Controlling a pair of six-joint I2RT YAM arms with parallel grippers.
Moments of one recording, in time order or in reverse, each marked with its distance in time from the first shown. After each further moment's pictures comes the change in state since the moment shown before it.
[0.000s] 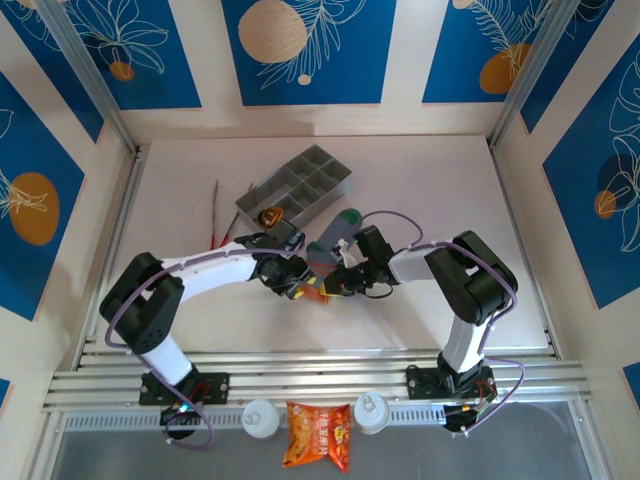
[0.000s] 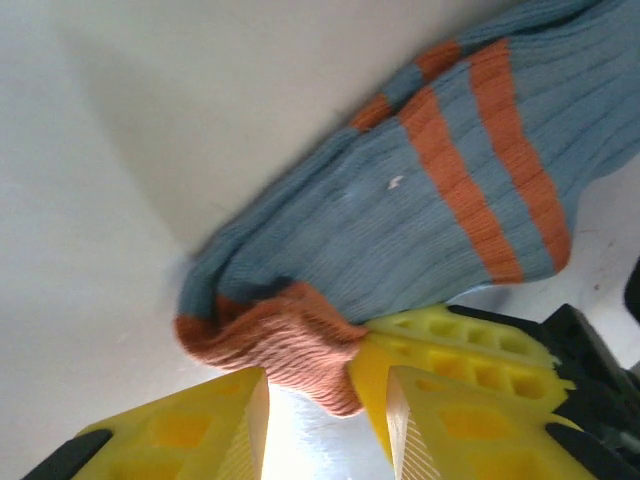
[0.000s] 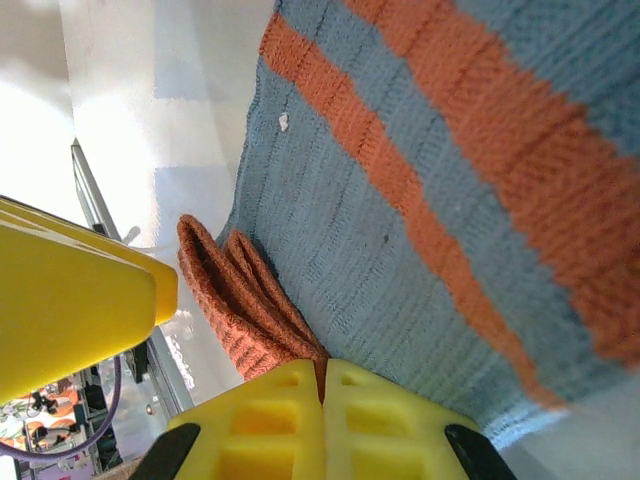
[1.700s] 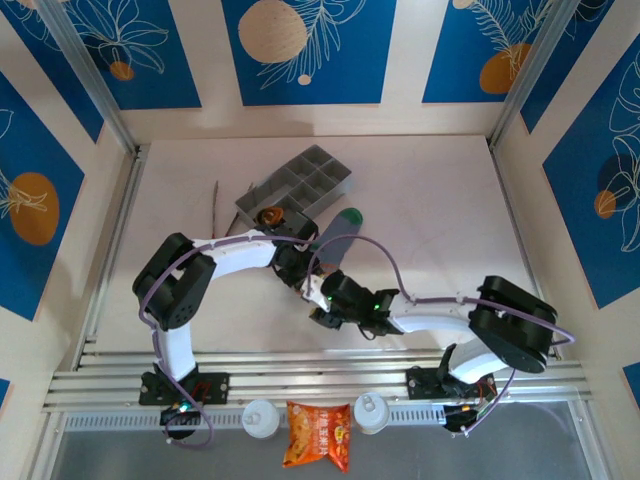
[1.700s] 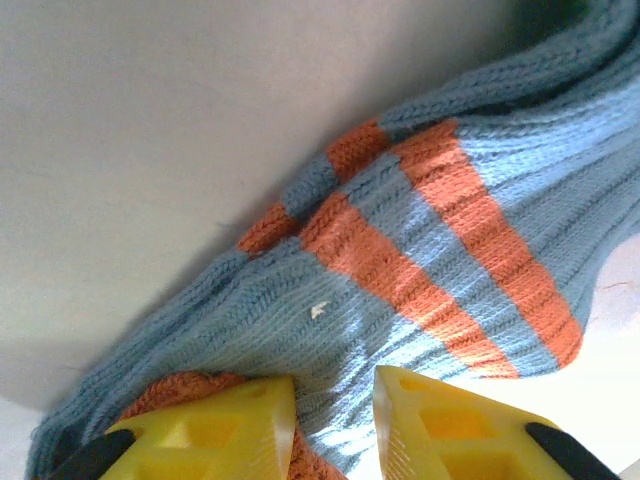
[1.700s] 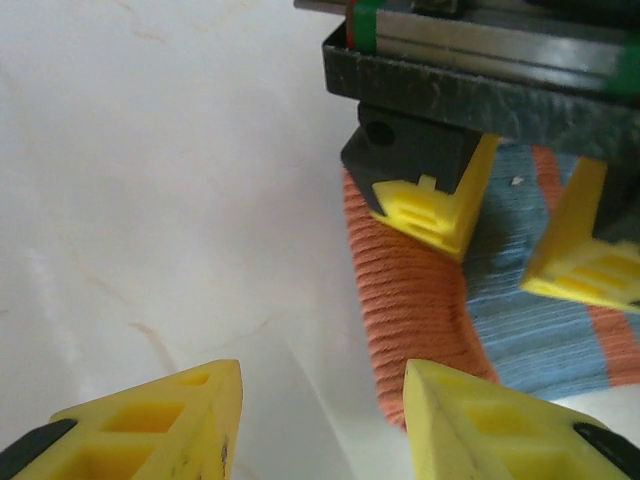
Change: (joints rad) left arm 0.015 0.213 0.161 -0.039 0.015 0.139; right arm 0.531 -0.324 -0.123 -0.028 0.946 -0.655
